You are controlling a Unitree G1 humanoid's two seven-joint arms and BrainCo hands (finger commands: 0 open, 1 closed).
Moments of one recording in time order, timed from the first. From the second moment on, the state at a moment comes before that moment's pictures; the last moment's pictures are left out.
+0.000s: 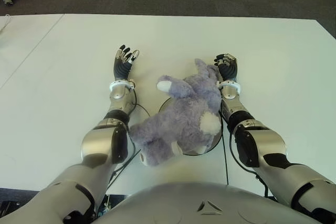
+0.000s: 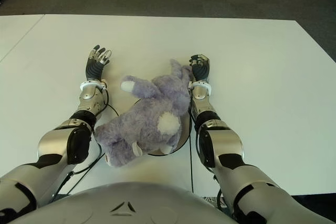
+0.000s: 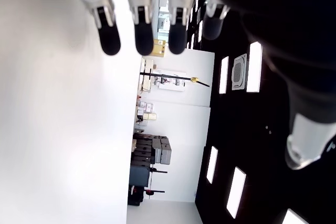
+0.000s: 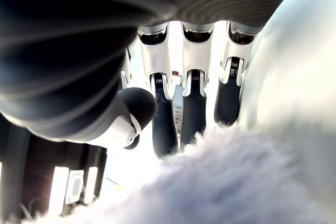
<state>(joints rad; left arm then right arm) -0.64 0.09 0.31 1.26 -0.09 -0.50 0.03 -0.67 -0.08 -0.14 1.23 -0.16 -0.46 -0.41</state>
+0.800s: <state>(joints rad) -0.64 0.09 0.30 1.26 -0.07 -0.50 0.04 -0.67 -0.07 -0.14 1.23 -0.15 -0.46 -0.40</state>
